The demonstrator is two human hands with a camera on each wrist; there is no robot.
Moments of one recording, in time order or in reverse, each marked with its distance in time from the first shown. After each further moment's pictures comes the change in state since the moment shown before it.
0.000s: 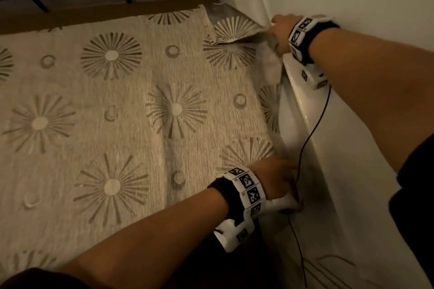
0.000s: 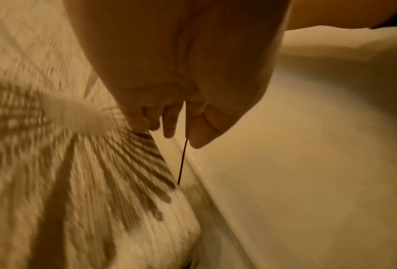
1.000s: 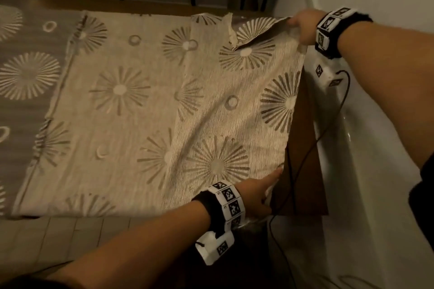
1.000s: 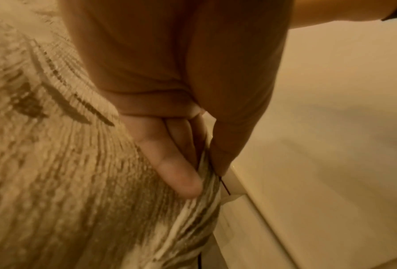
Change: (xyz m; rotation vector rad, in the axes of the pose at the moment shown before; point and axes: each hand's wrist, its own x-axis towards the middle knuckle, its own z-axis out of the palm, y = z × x) left_hand -0.125 -0.078 0.007 -0.251 -0.018 -0.184; right_hand 0.009 -0.120 -0.107 0.180 0.093 -0.032
